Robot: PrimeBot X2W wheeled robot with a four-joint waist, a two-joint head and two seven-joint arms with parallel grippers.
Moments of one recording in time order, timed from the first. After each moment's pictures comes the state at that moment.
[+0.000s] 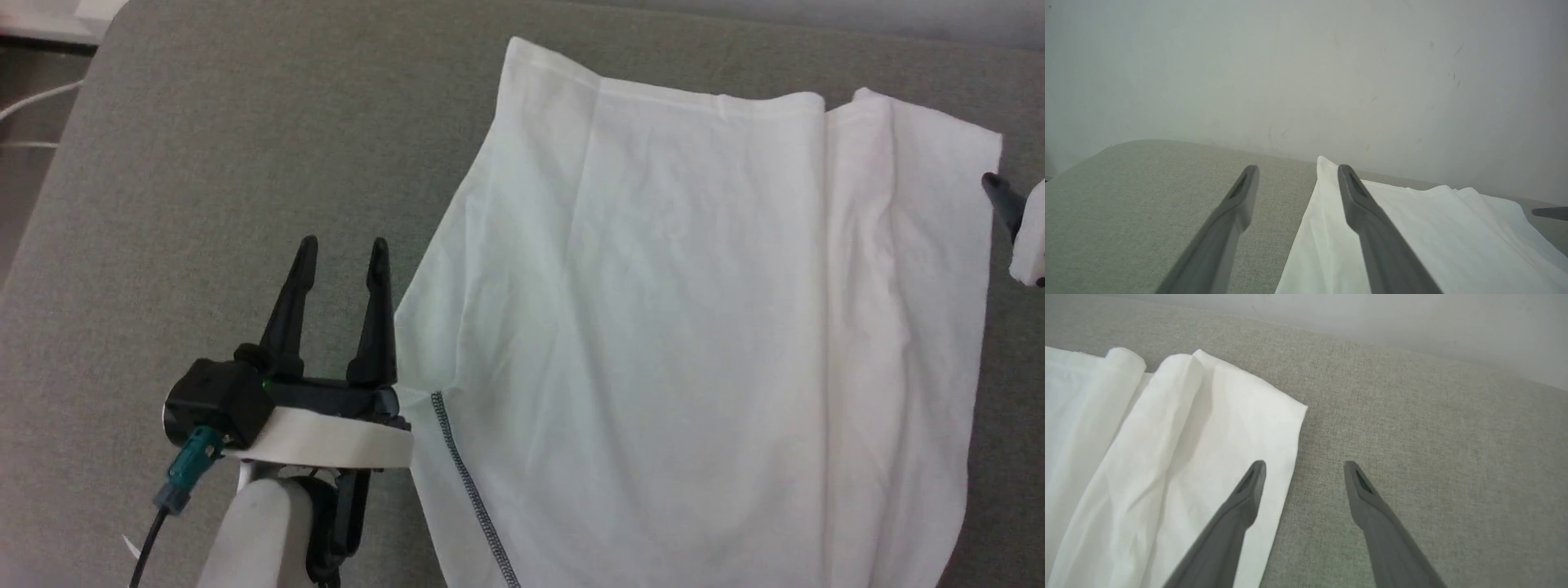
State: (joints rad) left arm -0.18 0.09 -0.15 -0.03 -0.30 0.00 -0.26; right arm -0.71 -0.46 0.01 0.59 0.33 0.13 0.52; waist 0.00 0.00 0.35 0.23
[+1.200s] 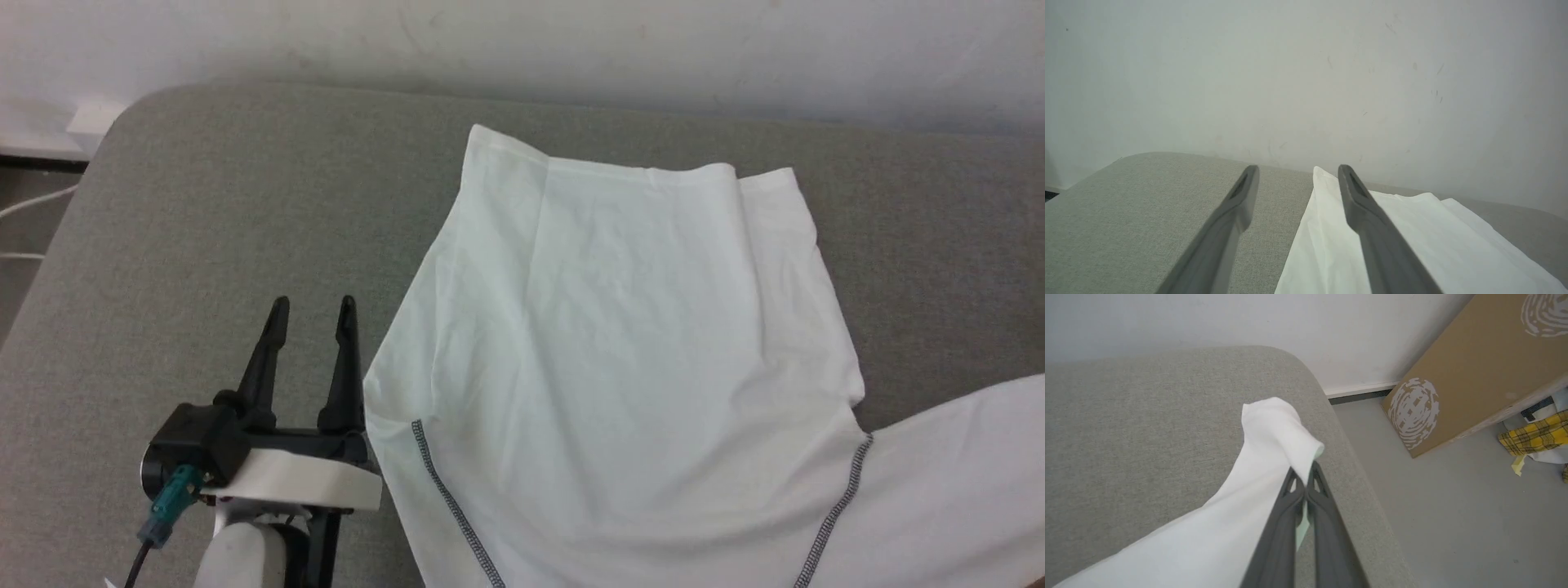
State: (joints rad) left arm -0.10 0.05 -0.02 0.03 -0.24 -0.09 -0.26; right arm -0.58 -0.68 -0.38 1.01 0.14 0.13 0.13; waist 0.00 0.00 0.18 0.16
